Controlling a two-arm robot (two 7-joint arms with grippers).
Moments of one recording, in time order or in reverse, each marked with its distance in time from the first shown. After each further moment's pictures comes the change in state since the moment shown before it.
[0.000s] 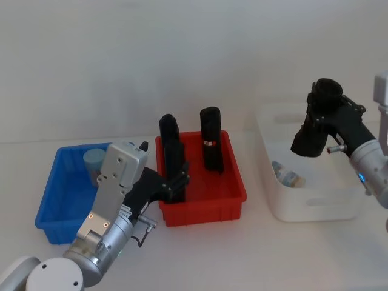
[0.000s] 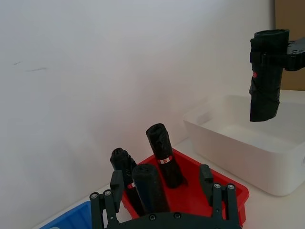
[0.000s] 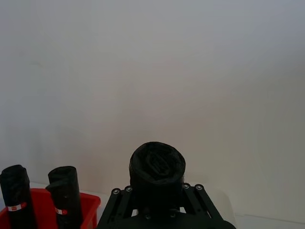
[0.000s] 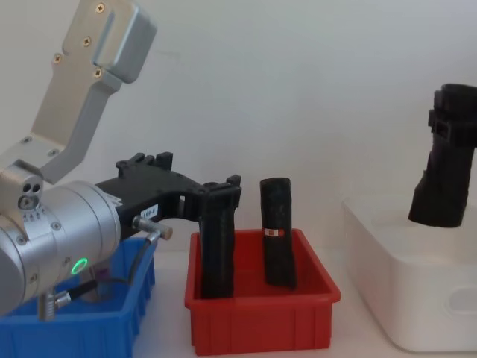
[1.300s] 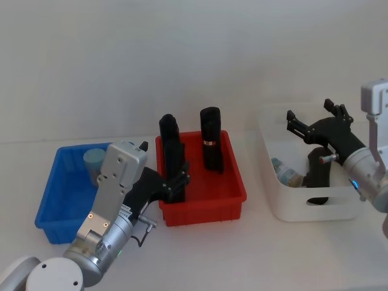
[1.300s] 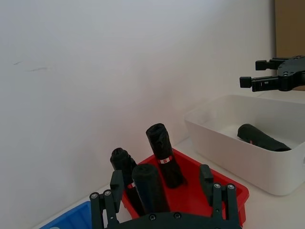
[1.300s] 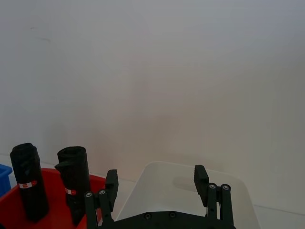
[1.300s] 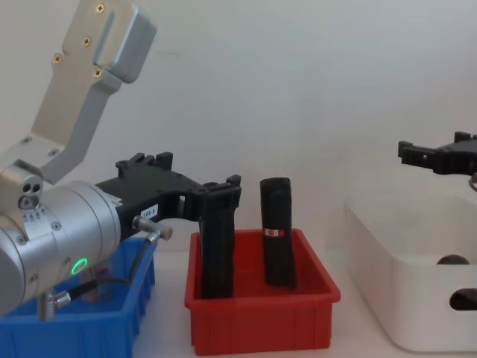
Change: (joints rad) left arm 0.000 0.000 0.000 0.000 0.000 0.000 0.000; right arm 0.042 -0.008 -0.005 0.120 -0.012 -0.018 0.086
